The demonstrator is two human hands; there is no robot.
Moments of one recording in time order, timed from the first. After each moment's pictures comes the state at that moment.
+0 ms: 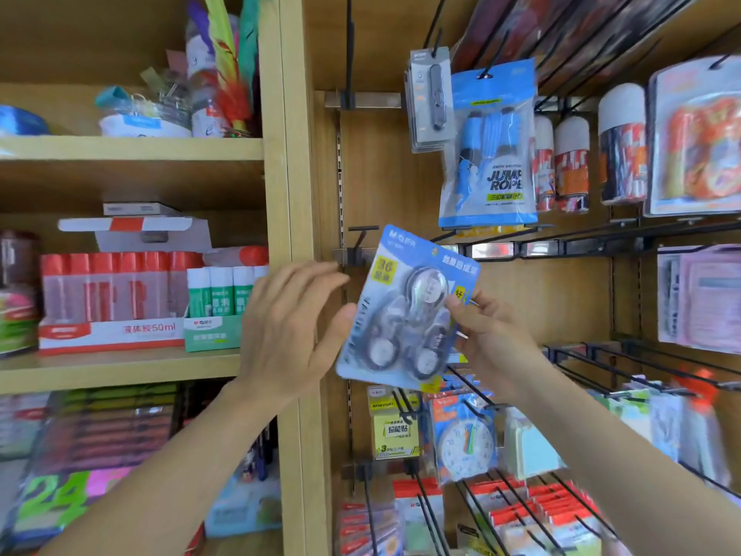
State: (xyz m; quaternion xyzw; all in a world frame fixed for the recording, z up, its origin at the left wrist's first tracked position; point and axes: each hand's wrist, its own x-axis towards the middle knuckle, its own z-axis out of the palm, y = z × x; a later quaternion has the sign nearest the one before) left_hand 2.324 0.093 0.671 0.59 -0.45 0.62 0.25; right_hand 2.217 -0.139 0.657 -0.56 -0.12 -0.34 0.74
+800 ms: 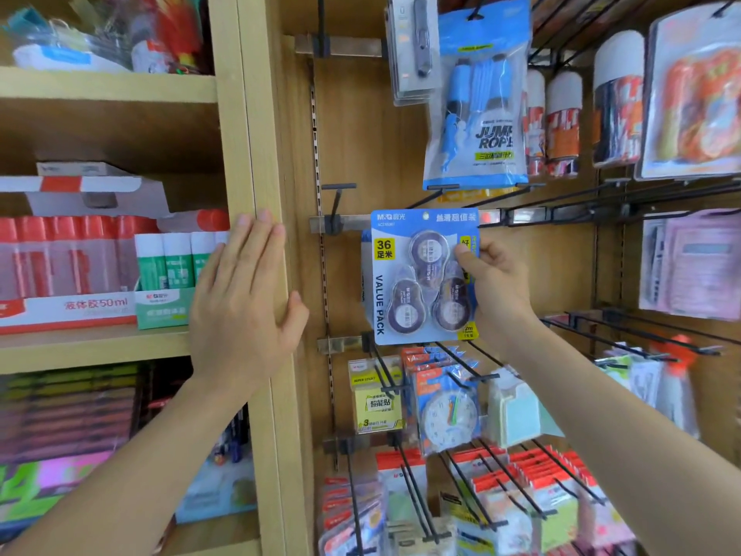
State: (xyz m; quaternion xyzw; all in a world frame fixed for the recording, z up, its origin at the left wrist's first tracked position) left_hand 2.354 0.092 0.645 0.67 -0.32 0.65 0.19; right_hand 2.232 -0.163 0.666 -0.55 -0.03 -0.49 0.67
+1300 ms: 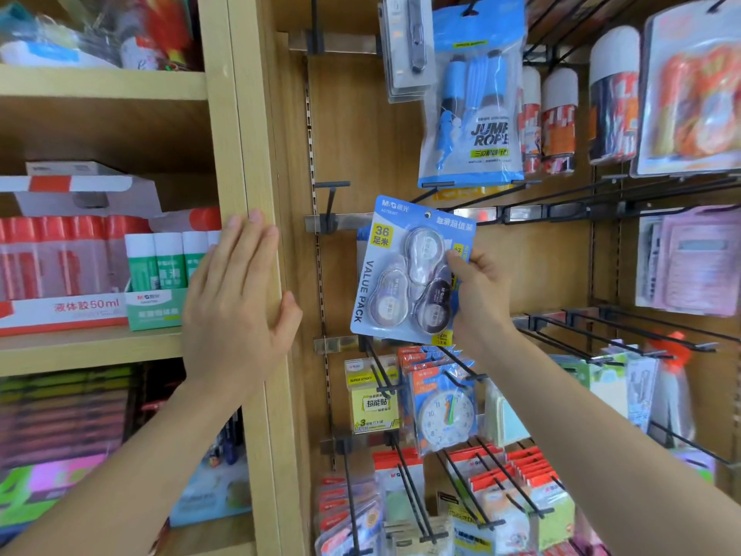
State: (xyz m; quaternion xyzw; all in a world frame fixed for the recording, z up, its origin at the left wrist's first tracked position) left_hand 2.355 0.091 0.643 0.66 -0.33 0.65 0.20; right_hand 2.247 -0.152 0.660 -0.47 0.00 -0.50 0.73
